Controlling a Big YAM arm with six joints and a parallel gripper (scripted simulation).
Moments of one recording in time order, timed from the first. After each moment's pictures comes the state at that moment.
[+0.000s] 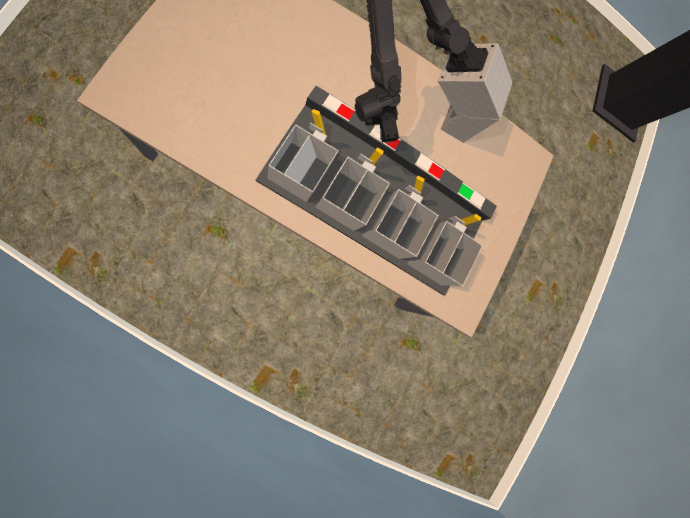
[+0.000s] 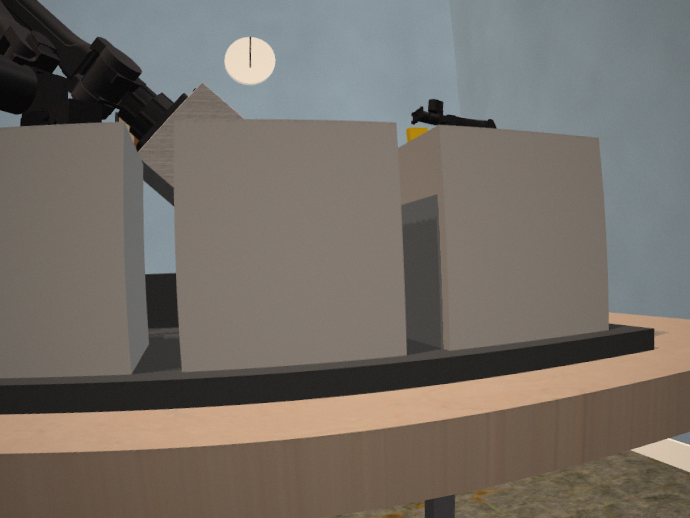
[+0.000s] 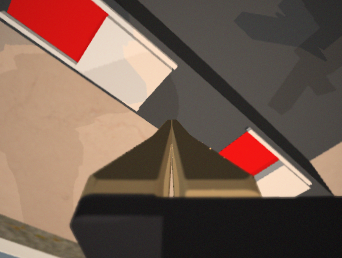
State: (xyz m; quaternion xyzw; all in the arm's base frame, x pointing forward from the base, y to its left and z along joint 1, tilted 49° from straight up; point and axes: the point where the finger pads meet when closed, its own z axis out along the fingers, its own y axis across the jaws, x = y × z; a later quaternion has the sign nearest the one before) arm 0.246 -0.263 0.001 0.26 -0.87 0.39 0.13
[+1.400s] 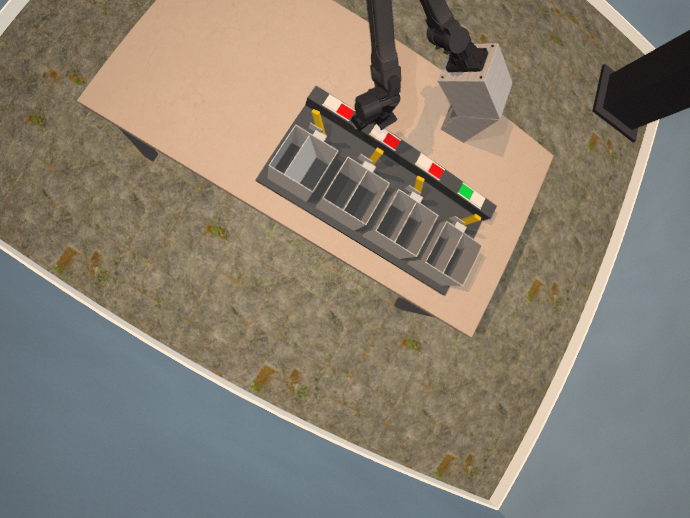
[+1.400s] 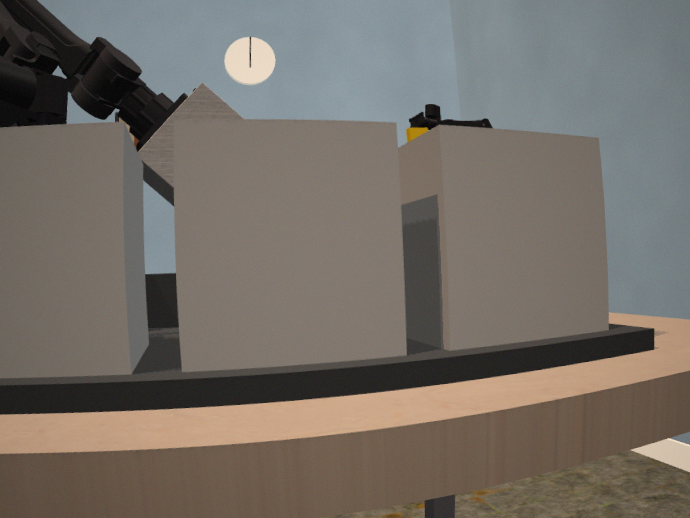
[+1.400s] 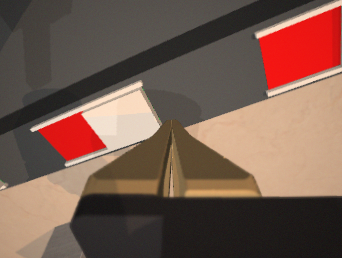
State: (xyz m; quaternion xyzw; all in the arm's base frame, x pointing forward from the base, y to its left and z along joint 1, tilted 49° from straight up) arm 0.245 -0.264 0.000 -0.24 -0.88 0.40 -0.10
